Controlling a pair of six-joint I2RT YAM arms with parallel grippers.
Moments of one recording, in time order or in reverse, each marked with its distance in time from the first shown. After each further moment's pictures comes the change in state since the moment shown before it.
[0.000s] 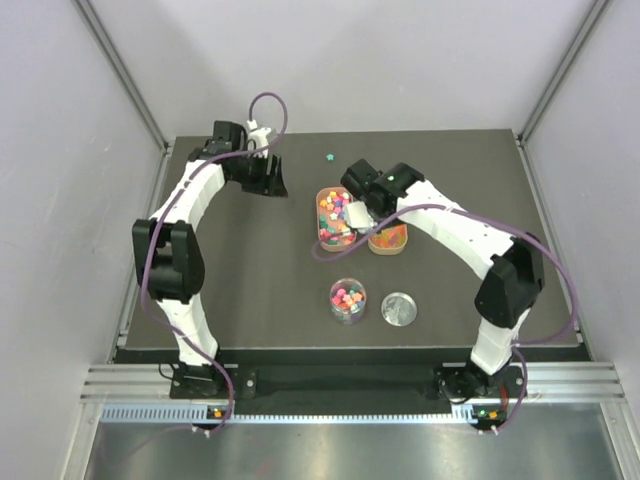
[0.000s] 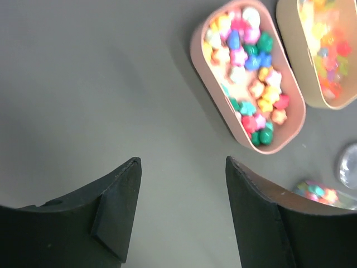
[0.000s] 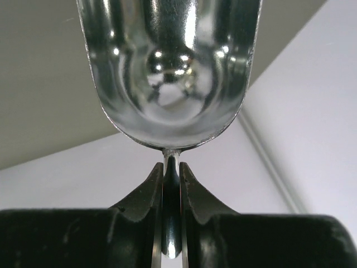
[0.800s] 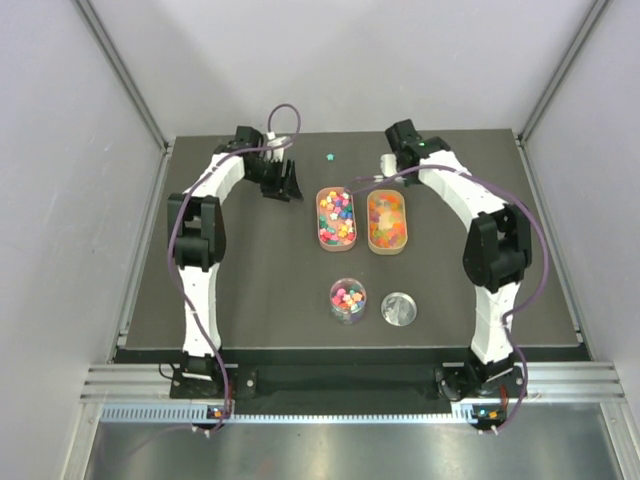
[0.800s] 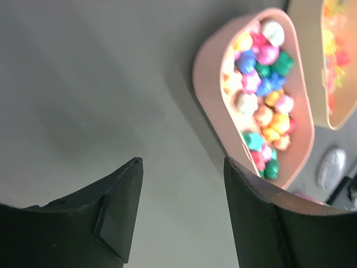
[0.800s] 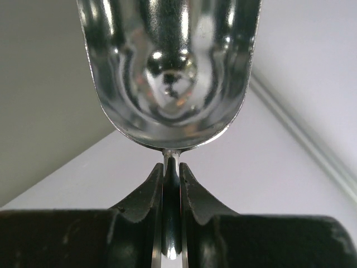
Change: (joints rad) left arm -0.009 0.400 0.268 -0.075 0.194 -0.047; right arm -0.339 0.274 0.169 0.385 0.089 -0.163
